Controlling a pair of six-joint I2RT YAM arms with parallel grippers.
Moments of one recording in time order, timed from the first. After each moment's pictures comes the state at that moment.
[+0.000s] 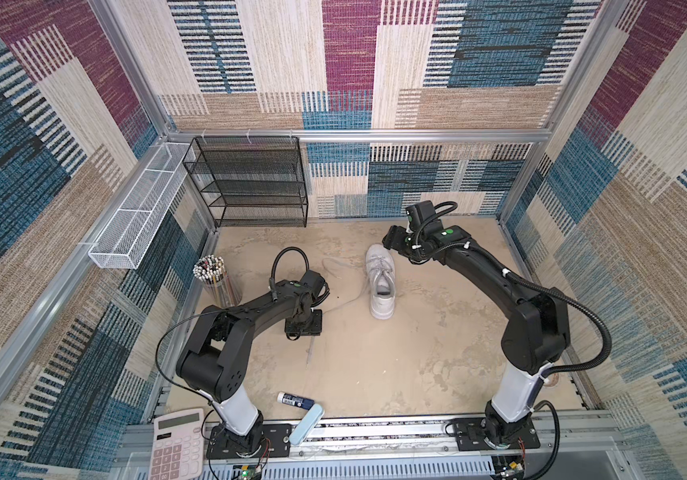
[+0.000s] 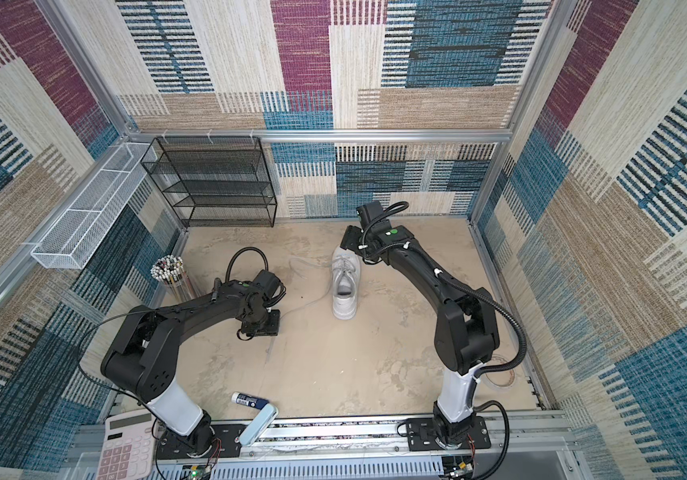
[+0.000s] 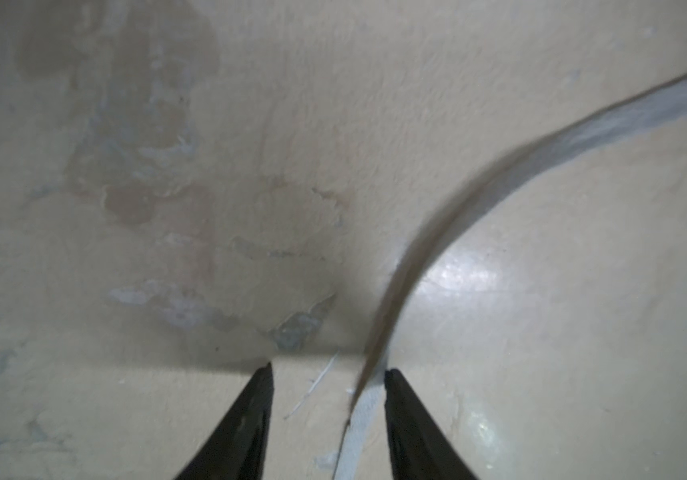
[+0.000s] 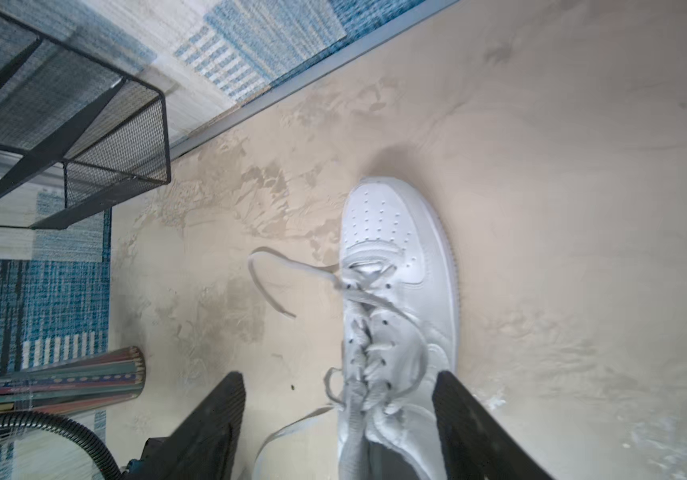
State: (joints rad) left arm -0.46 1.71 1.03 -0.78 -0.02 -0.45; right arm 0.41 1.79 1.59 -0.60 -0.05 0.70
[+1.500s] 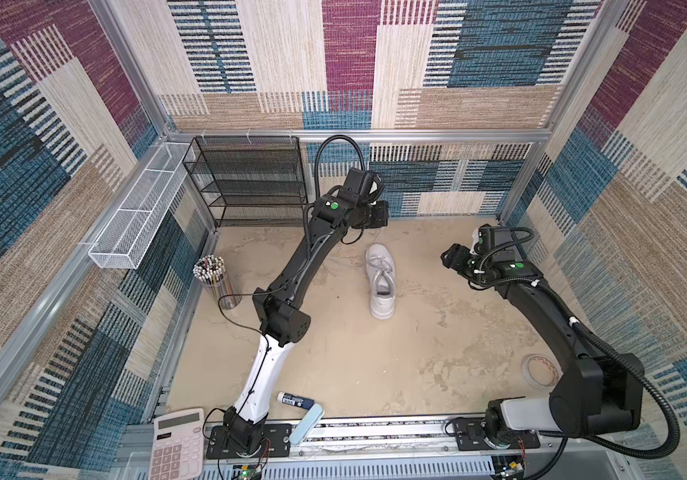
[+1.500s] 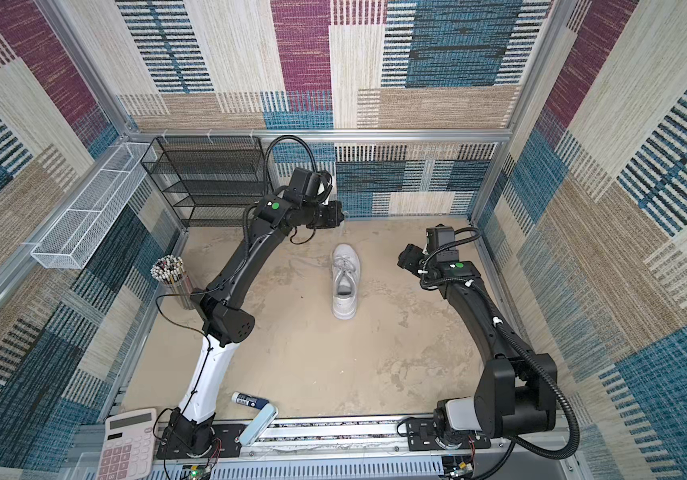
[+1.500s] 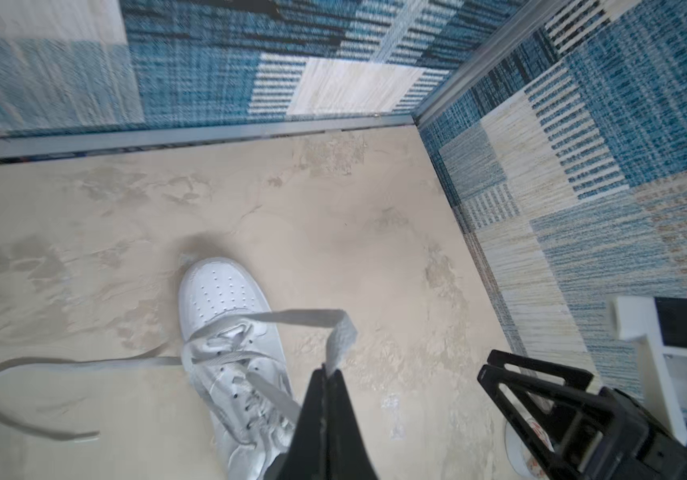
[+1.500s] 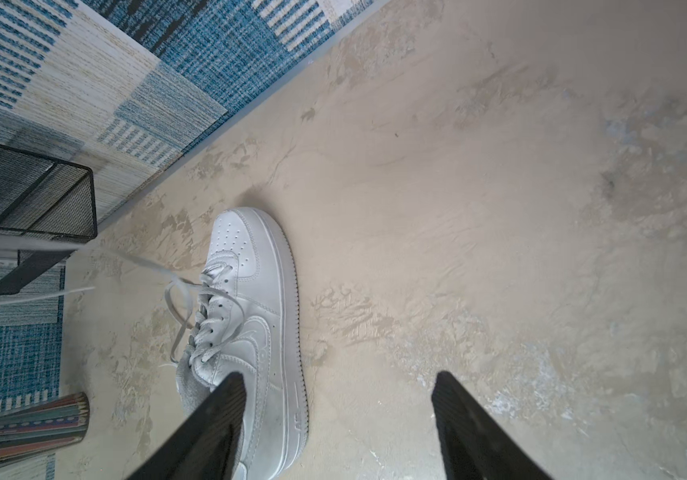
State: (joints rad) left arm -0.59 2.39 2.72 -0.99 0.21 -0.48; right arm 0.08 1.37 1.12 -0.51 -0.14 0.58
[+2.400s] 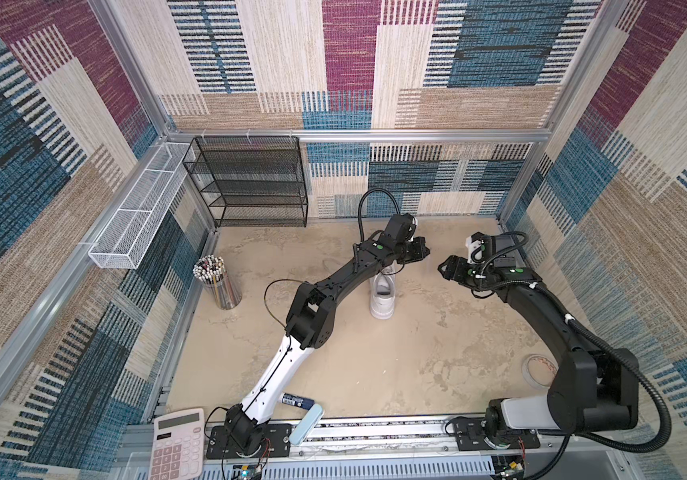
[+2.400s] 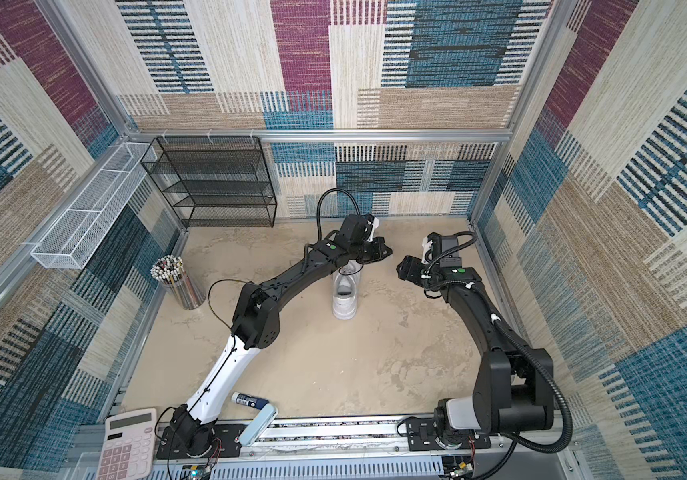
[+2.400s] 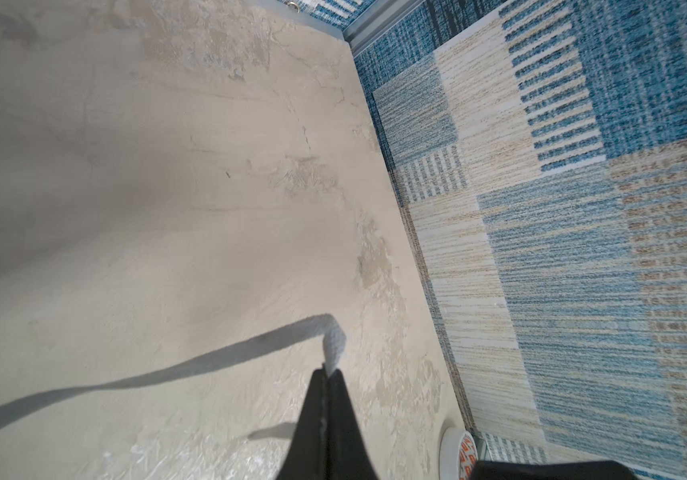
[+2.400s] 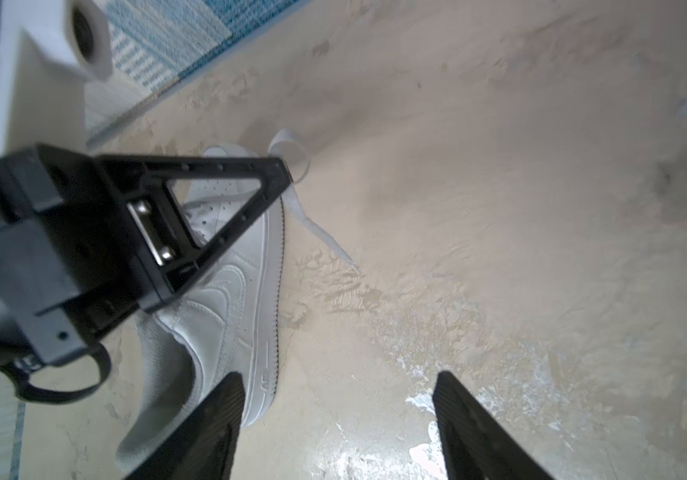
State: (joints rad) left arm -0.72 2.59 2.43 -0.37 0.37 -0.76; right arm 0.04 1.40 1.03 -0.48 -0.29 0.37
